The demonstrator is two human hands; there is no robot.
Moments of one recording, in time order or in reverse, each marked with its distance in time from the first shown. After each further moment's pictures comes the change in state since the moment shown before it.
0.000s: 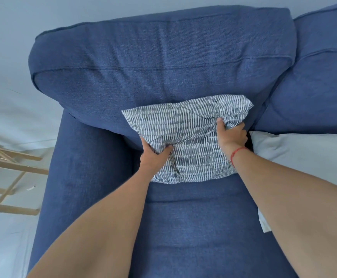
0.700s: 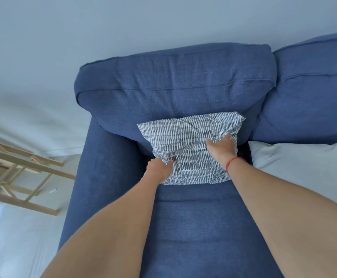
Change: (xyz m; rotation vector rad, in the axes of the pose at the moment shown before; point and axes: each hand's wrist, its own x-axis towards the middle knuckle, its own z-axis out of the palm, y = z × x) left_hand -0.079 0.022 -0.024 0.551 -0.074 -0.068; right_hand -0.076 -0.014 -0.047 0.031 -0.289 -0.053
